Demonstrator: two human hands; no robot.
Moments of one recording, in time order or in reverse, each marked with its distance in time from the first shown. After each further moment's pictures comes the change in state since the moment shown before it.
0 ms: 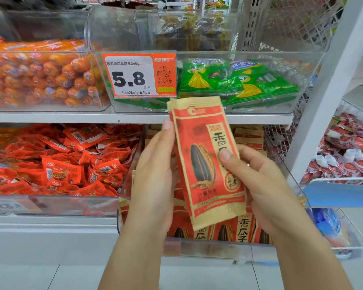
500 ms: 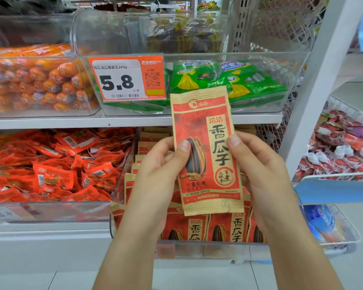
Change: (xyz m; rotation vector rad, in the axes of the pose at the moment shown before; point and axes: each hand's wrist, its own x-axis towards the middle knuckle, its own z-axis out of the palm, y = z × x) left_hand -0.007 -0.005 -0.006 0.210 -0.185 -0.051; right_hand -0.005 -0.009 0.000 0.007 0.152 -0.197
